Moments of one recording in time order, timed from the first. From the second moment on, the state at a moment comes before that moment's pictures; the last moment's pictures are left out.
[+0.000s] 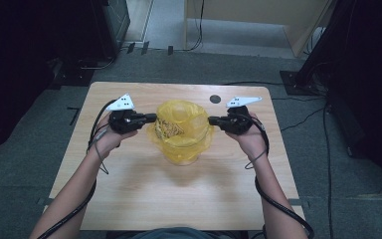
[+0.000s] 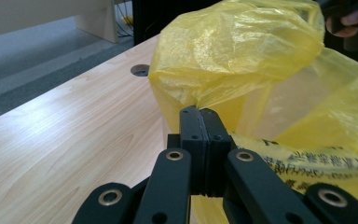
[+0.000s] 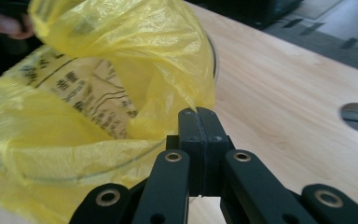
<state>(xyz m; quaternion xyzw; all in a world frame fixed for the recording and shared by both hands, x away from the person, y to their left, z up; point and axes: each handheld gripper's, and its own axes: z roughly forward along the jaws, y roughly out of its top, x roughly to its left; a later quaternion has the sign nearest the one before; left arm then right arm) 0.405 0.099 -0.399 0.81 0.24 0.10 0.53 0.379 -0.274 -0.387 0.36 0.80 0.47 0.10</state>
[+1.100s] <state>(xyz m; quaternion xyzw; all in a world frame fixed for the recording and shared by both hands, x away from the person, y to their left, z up) 0.422 0.091 -0.387 0.80 0.25 0.09 0.54 0.393 -0.262 -0.376 0.35 0.79 0.50 0.09</state>
